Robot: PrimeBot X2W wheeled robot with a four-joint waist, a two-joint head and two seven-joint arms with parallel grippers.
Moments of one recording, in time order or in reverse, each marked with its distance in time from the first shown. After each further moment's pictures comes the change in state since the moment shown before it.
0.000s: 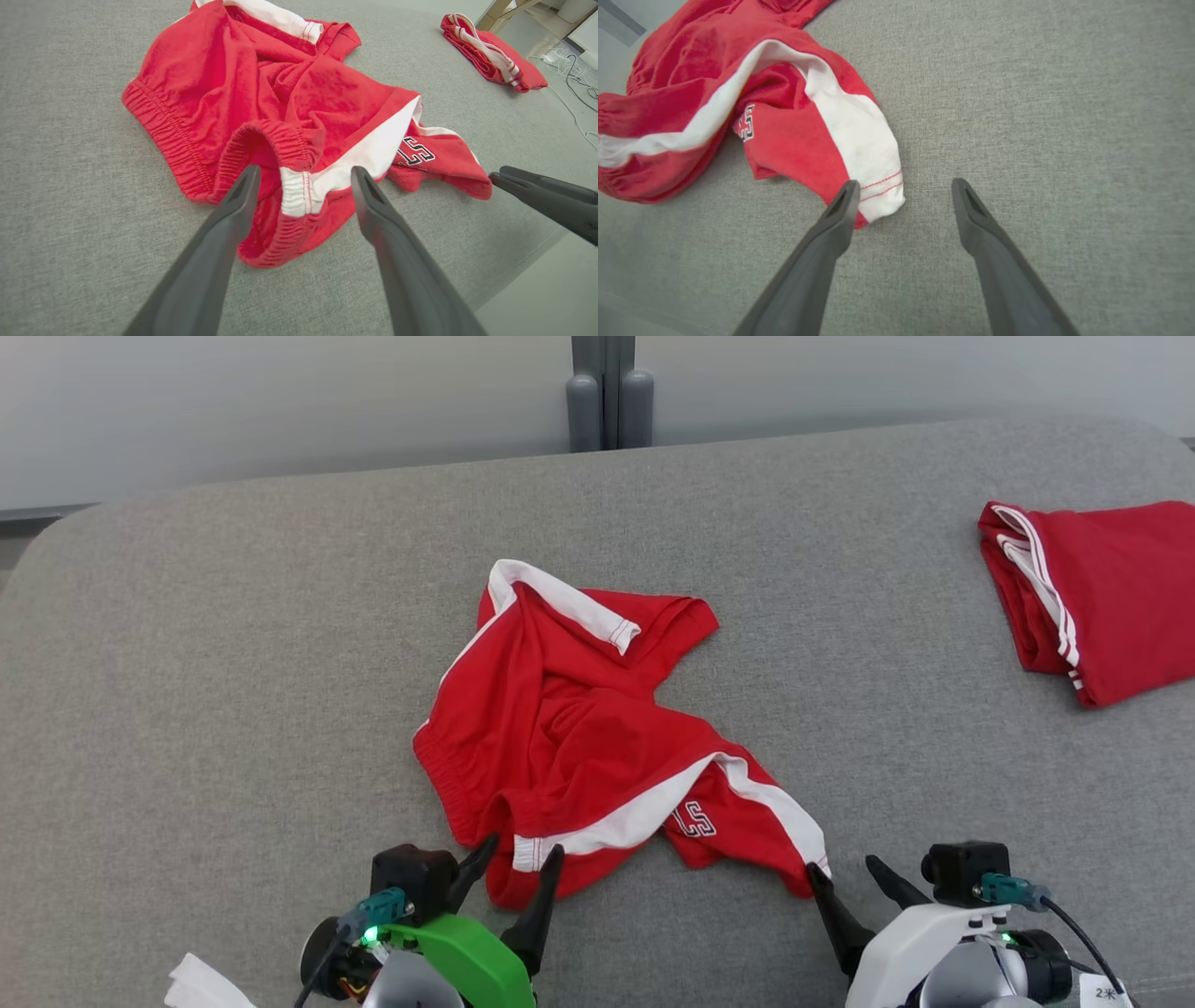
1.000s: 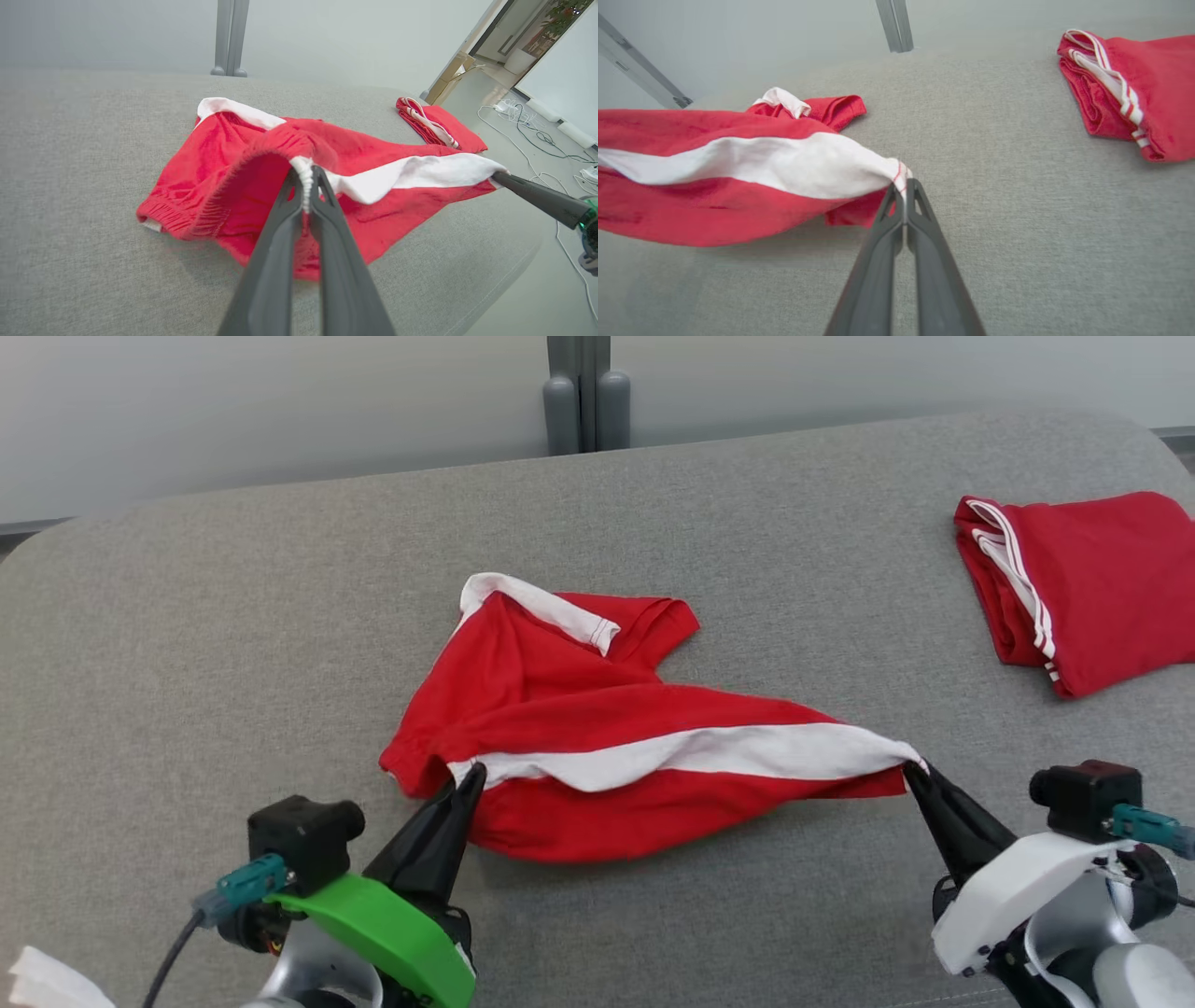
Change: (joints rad) left arm 0.018 0.097 0.066 -0.314 -0.158 0.001 0.099; right arm -0.008 -0.147 -0.034 -0.280 0.131 -0.001 0.065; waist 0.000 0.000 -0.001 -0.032
